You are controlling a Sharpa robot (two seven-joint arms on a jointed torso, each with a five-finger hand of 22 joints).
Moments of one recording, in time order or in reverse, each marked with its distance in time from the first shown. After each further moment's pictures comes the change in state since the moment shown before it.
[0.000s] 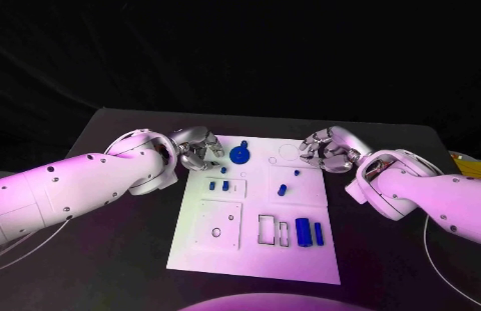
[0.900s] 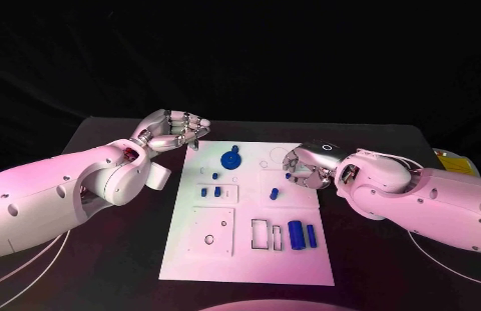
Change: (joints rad) left arm 0.000 -0.096 0.009 0.071 0.949 -0.091 0.401; left_hand 0.011 0.029 -0.007 0.011 0.000 0.046 0.010 0.008 0.002 0.052 -0.012 0.122 0.026 -0.089 -0.007 -0.084 -0.071 0.000 -0.052 -0.003 -0.106 -0.078; right arm 0.000 0.043 0.001 0.009 -0.661 0.206 -0.125; right_hand 0.015 -0.052 0.063 -0.044 -0.022 0.030 0.009 -0.039 -0.020 0.017 0.020 -0.227 -0.275 0.001 0.020 0.027 0.055 0.000 0.045 0.016 0.079 0.000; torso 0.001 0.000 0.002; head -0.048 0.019
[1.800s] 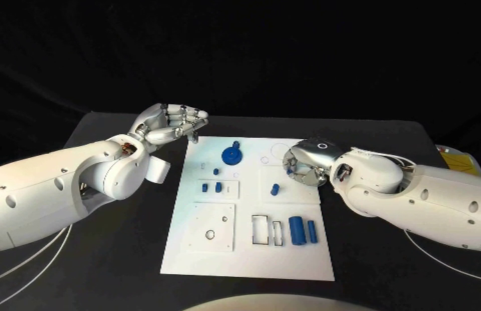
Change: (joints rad) left arm 0.000 -0.009 0.000 0.002 0.065 0.000 0.021; left_hand 0.000 0.000 -0.003 -0.003 0.000 0.000 0.000 0.000 0.001 -0.014 0.006 0.000 0.000 -0.003 0.003 0.000 0.000 0.000 0.000 0.000 -0.010 -0.005; right arm -0.018 0.036 0.005 -0.020 -0.080 0.020 -0.056; right_hand 0.017 0.028 0.054 -0.048 -0.015 0.080 -0.022 0.008 0.005 0.093 -0.021 -0.001 -0.056 0.000 -0.008 0.008 0.012 -0.016 0.038 -0.013 0.089 0.000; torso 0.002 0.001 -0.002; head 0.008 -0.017
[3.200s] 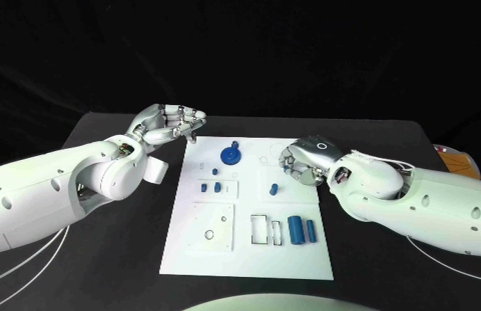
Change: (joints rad) left arm 0.000 -0.004 0.000 0.002 0.004 -0.003 -0.010; left_hand 0.000 0.000 -0.006 -0.005 0.000 -0.004 0.004 0.000 0.000 -0.031 0.008 0.001 0.000 -0.014 0.007 0.000 -0.001 0.000 -0.004 0.004 -0.012 -0.007; right arm -0.008 -0.018 0.000 0.059 -0.029 -0.086 -0.054; right_hand -0.003 0.061 0.084 -0.065 -0.049 0.039 -0.015 0.018 0.023 0.064 -0.011 -0.029 -0.040 0.000 -0.014 0.000 -0.011 -0.011 0.003 -0.011 0.047 0.000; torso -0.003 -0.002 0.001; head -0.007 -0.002
